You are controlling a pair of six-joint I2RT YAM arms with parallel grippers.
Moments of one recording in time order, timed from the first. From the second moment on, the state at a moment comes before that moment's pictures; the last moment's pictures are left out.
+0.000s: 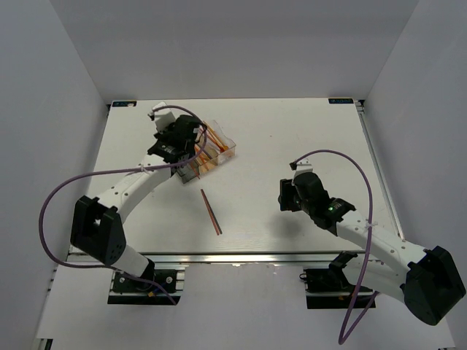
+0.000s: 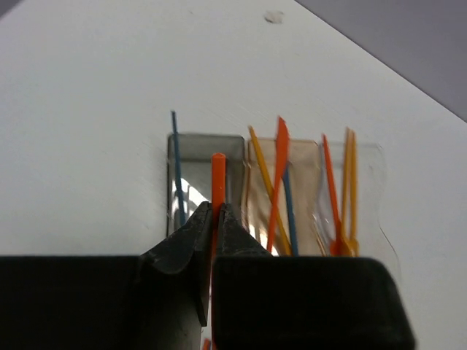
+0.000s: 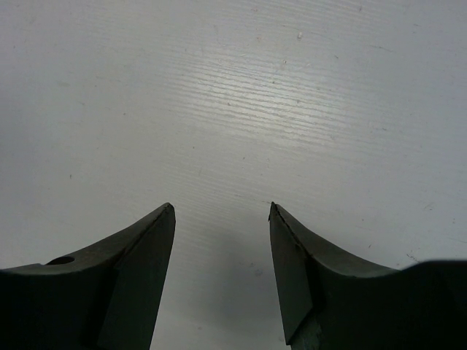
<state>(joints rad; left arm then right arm) -0.53 1.49 1.21 -0.39 -0.85 -0.77 0.67 1.02 0.56 -0.24 0.20 0.33</state>
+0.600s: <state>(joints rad) -0.31 1.68 1.22 -0.06 -0.82 -0.57 0.67 1.04 0.56 -0.24 0.19 0.33</state>
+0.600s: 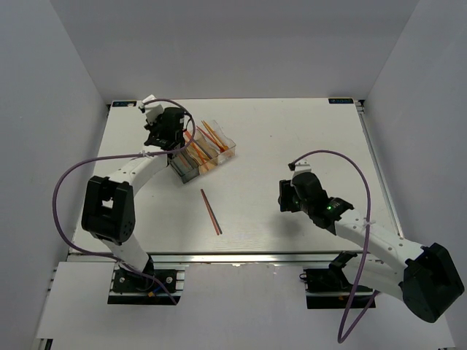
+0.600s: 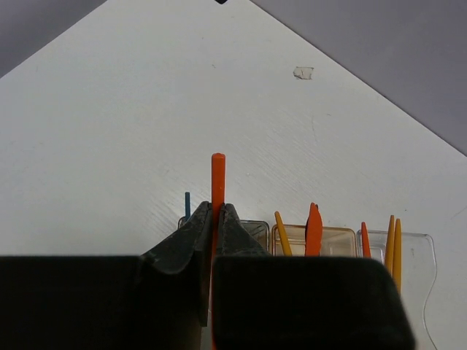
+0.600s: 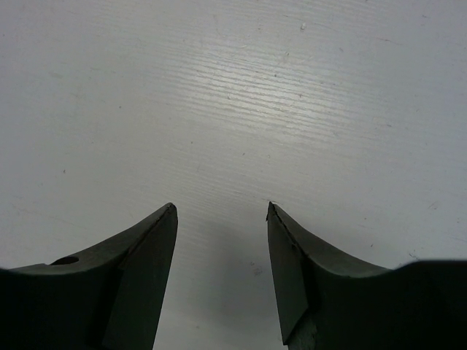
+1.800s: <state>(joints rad) -0.31 1.77 1.14 -0.03 -0.82 -0.62 0.67 0.97 0.51 -0.19 0.14 0.31</state>
